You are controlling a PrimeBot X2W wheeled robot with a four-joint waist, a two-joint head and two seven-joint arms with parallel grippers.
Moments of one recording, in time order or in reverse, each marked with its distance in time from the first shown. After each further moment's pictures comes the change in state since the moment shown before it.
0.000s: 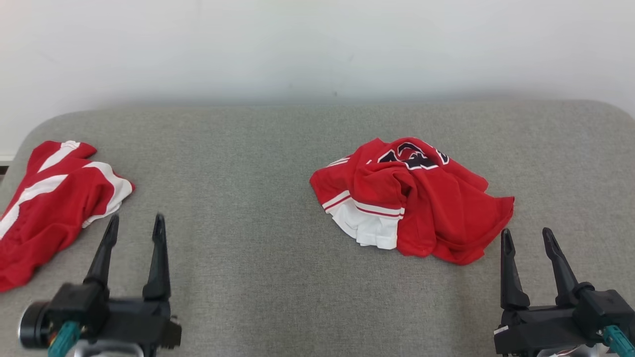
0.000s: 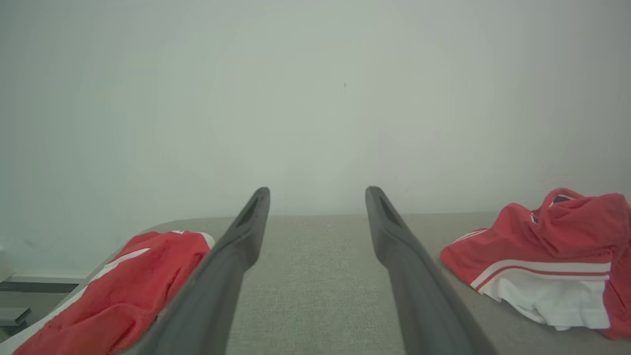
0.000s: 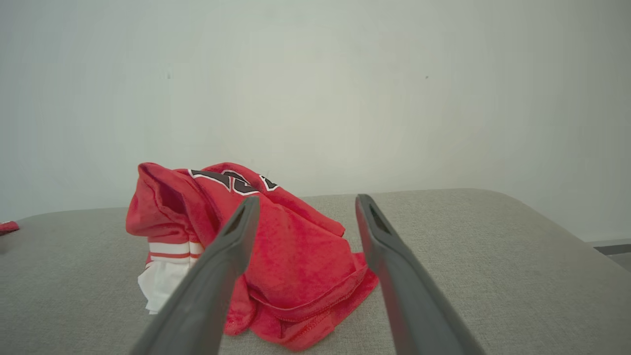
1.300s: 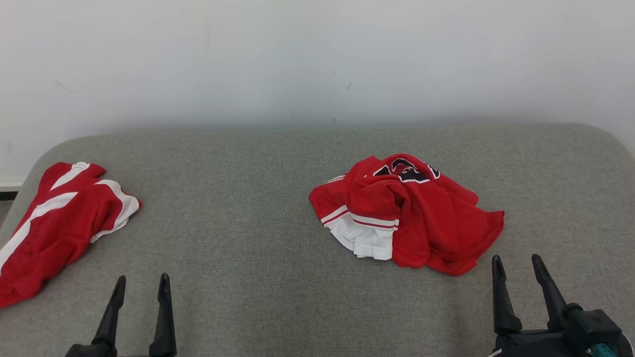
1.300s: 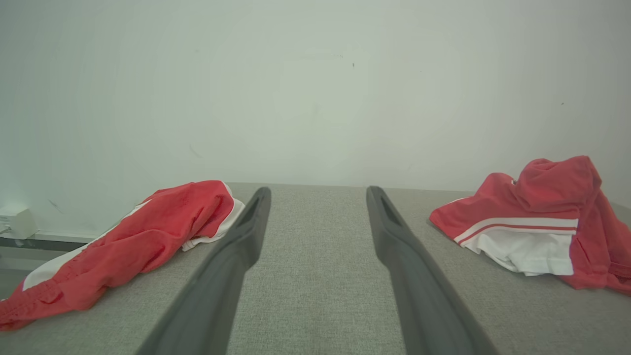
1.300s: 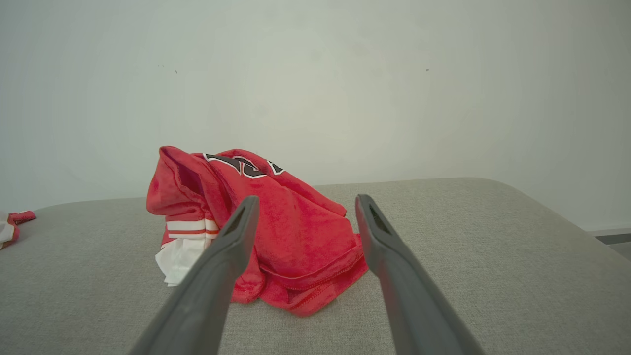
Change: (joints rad) left arm 0.220 -0.178 0.193 -0.045 0.171 -0.148 0.000; right arm 0.059 0.000 0.021 0.036 0.007 0.000 0.000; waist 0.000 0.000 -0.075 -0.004
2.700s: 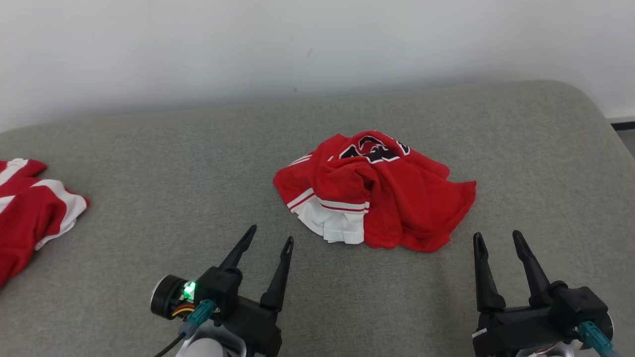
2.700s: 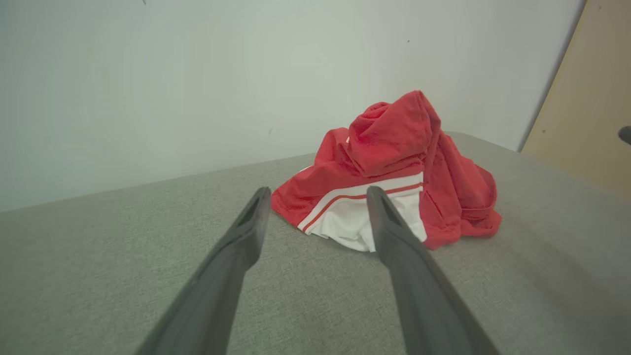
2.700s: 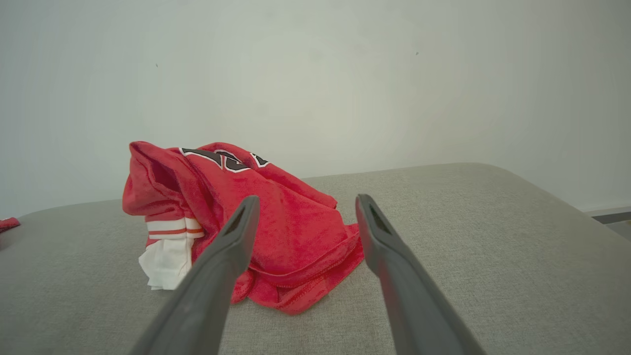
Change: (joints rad) left arm -0.338 -0.026 -0.370 0.322 -0.001 -0.024 0.000; right arm -0.075 0.000 0.060 0.012 0.039 0.000 0.000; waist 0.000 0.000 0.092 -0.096
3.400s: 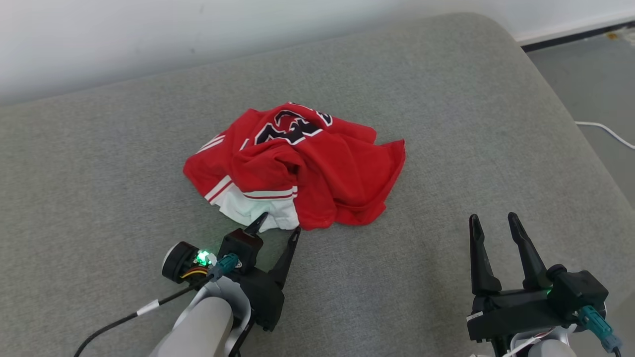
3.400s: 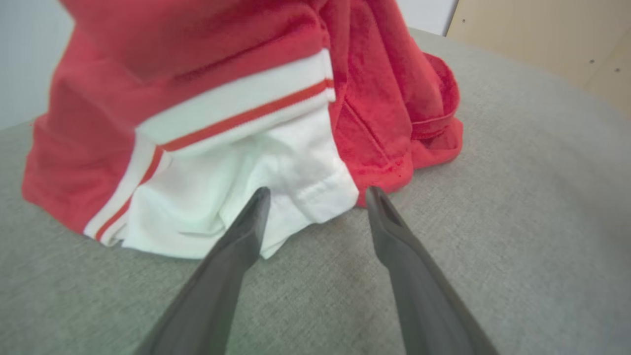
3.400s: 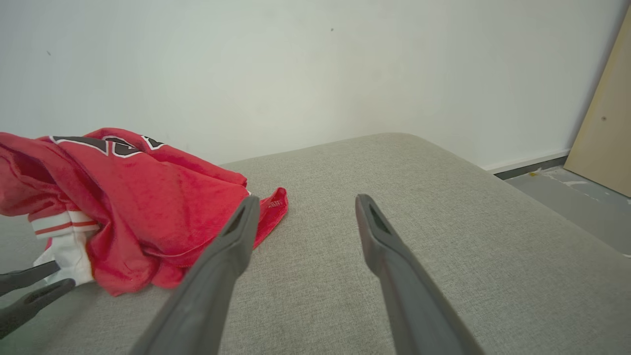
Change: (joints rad) left arm -0.289 0.026 -0.231 0.385 -0.111 -0.001 0.017; right arm -0.054 0.000 0.021 0.002 0.053 0.000 0.000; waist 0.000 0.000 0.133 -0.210
